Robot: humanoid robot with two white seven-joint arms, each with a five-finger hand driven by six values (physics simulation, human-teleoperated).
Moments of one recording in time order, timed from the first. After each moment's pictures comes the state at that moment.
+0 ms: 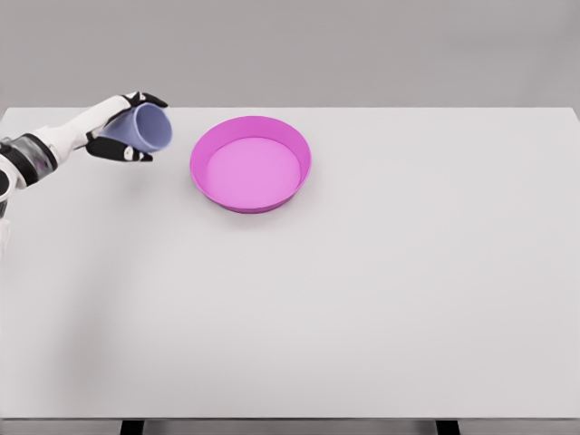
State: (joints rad) left arm -0.66 0.46 -0.22 -0.98 -0.22 -0.34 -0.57; right arm -0.03 0.00 -0.11 0.15 0.07 -0.19 0.17
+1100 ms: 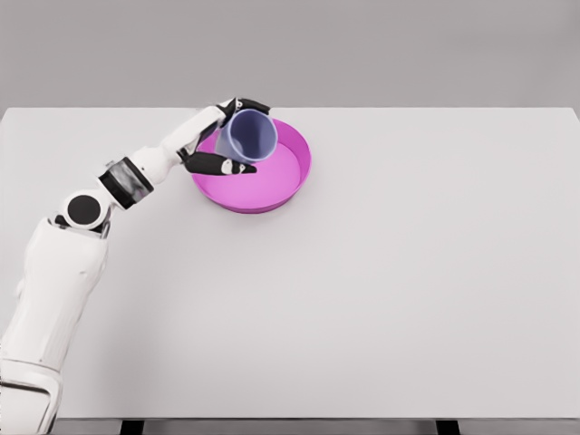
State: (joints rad) left arm -0.58 0.20 -0.24 -1.02 0.02 -0.52 -0.61; right arm -0.03 0.00 -0.11 0.15 0.07 -0.19 0.17
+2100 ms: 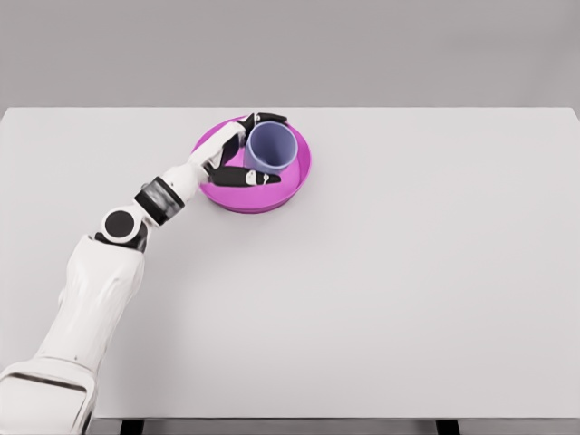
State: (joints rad) left arm -0.59 0.09 -0.24 -0.84 0.13 -0.52 -0.61; right arm -0.03 0.00 -0.11 0.15 0.07 -0.19 0.17
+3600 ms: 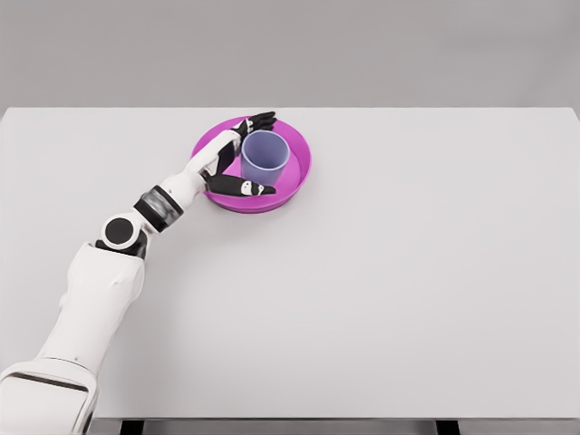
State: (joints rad) left arm -0.59 0.09 -0.24 -0.77 0.17 -0.52 -0.61; right arm -0.03 0.00 -0.11 0.15 0.07 -0.19 0.17
